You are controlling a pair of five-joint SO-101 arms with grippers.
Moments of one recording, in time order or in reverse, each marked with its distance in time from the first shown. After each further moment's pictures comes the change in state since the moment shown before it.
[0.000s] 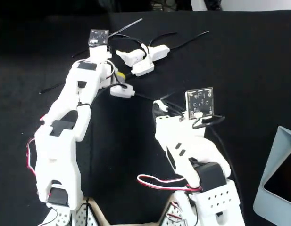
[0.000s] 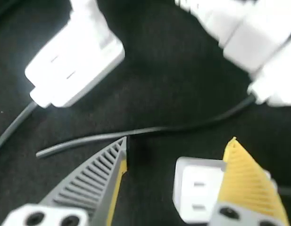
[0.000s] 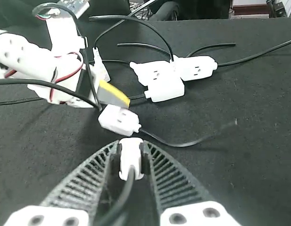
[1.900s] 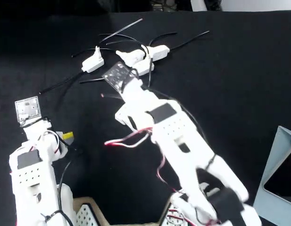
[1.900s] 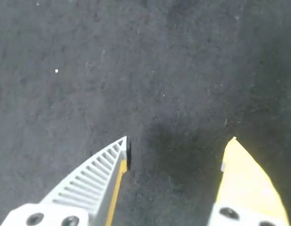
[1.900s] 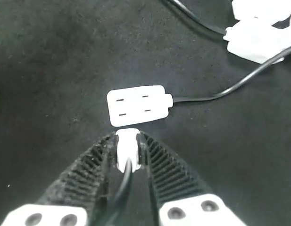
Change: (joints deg) left arm -29.4 -93.4 87.8 3.3 -7.2; right arm -12.4 60.0 -32.3 3.3 26.6
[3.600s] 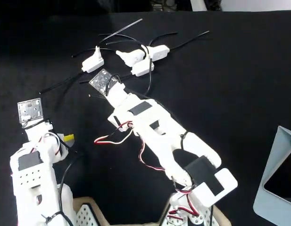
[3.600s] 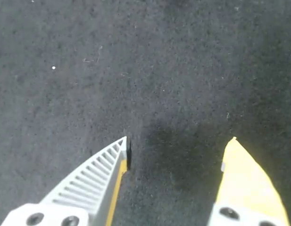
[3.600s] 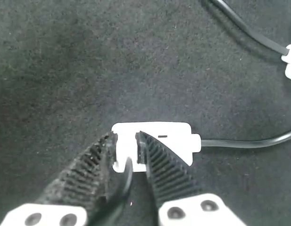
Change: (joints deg) left arm 0.0 -1.1 1.7 0.0 -1.2; right arm -2.8 21.3 -1.3 -16.9 -0.2
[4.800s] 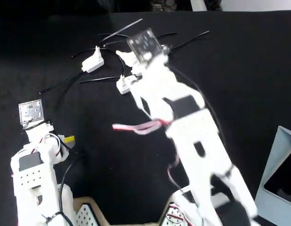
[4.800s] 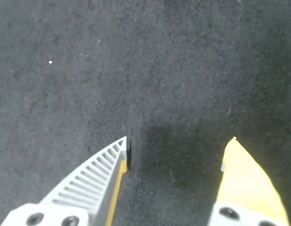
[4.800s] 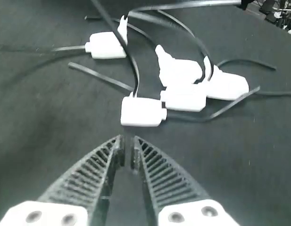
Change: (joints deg) left arm 0.0 0.0 1.0 -0.2 -0.1; right arm 9.7 -33.7 -6.0 20.5 -9.8
